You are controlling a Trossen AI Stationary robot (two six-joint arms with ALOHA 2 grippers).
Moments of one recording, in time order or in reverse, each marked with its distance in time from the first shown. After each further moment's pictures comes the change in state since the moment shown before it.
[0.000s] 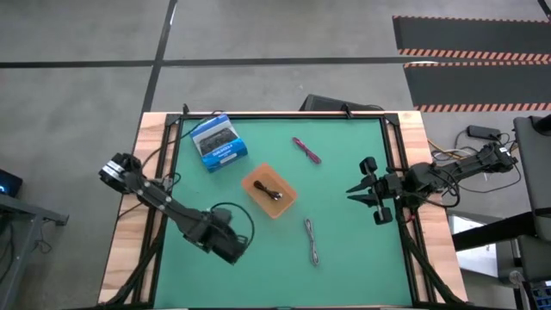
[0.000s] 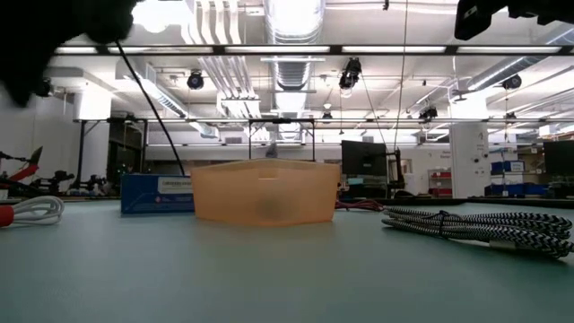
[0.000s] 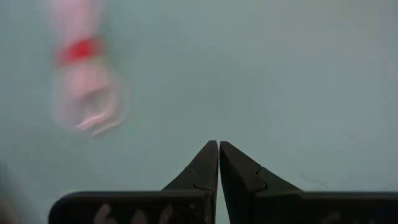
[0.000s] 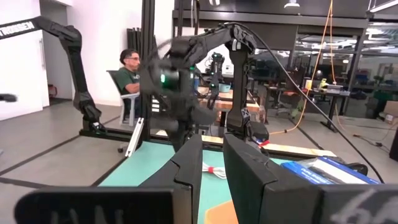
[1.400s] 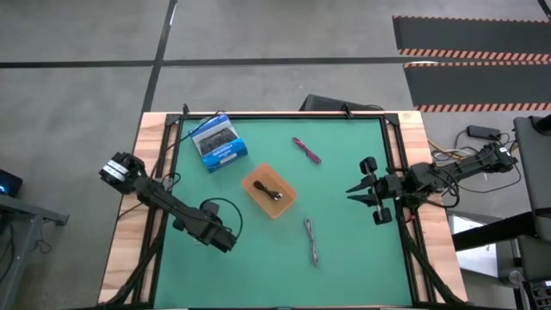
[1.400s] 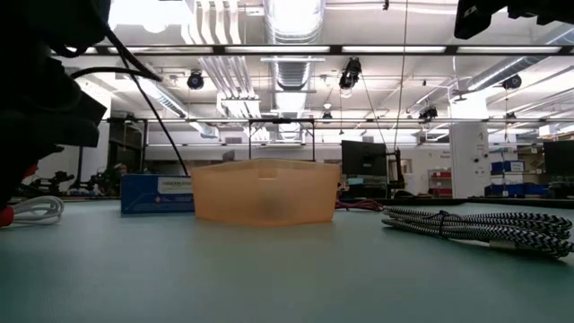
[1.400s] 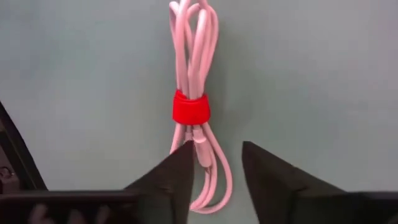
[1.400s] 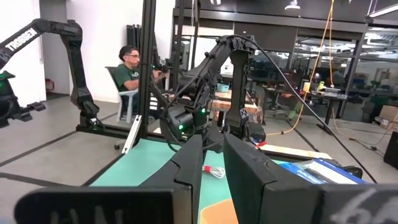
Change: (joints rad) left arm 0.036 -0.010 -0.366 0.098 0.021 0.062; right arm 0.000 0.004 0.000 -0.003 0.000 -0.025
